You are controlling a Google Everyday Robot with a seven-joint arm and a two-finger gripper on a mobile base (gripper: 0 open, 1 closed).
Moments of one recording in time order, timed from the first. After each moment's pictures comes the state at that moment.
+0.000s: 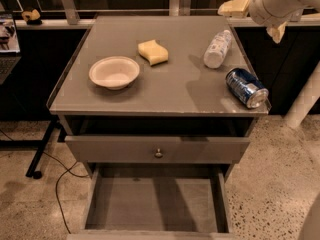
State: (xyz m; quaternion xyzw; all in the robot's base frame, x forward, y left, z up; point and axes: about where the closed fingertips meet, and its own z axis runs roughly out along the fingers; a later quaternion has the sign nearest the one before) arm 0.734 -0.281 0.964 0.21 0.89 0.10 0.39
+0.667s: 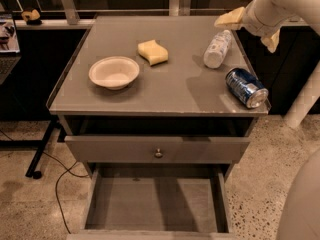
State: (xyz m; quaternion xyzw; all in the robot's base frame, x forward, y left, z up) arm 0.740 -0.280 0.927 0.22 0.91 0.08 0.36
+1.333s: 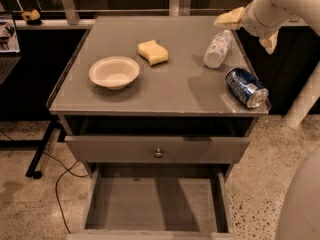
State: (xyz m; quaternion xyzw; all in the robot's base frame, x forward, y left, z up) arm 0.742 -0.278 0.925 0.23 0.90 0.09 0.35
